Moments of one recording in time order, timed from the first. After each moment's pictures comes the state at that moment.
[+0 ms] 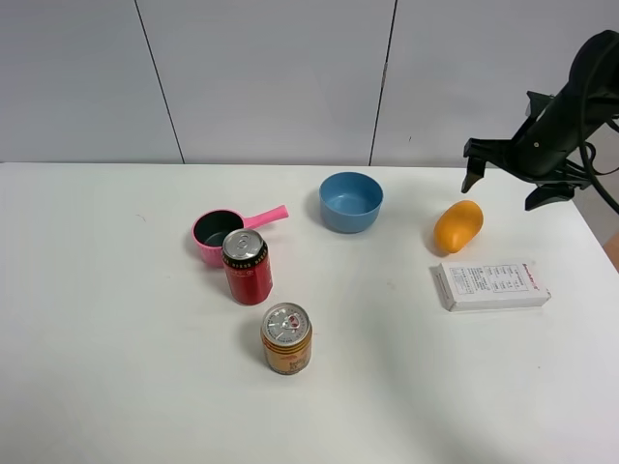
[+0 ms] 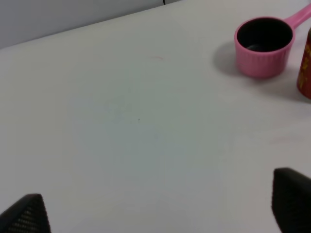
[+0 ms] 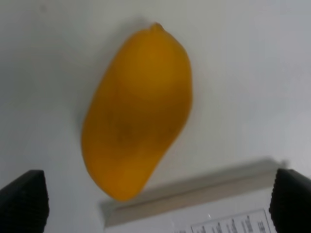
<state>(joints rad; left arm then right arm) 0.07 0.00 -0.51 -0.09 1.06 0.25 -0.01 1.88 -1.39 0.08 0.83 0.19</state>
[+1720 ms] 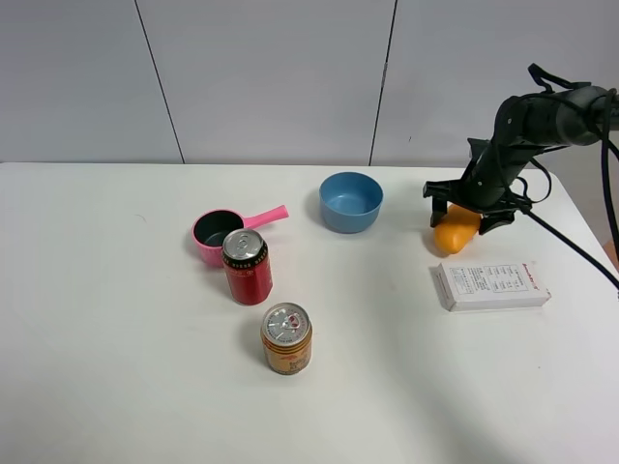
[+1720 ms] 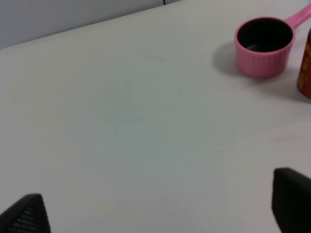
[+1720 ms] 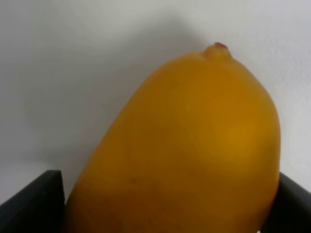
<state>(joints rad) 0.07 0.00 -0.51 -0.09 1.06 0.25 0.04 2.16 -1.48 0.05 0.75 0.15</state>
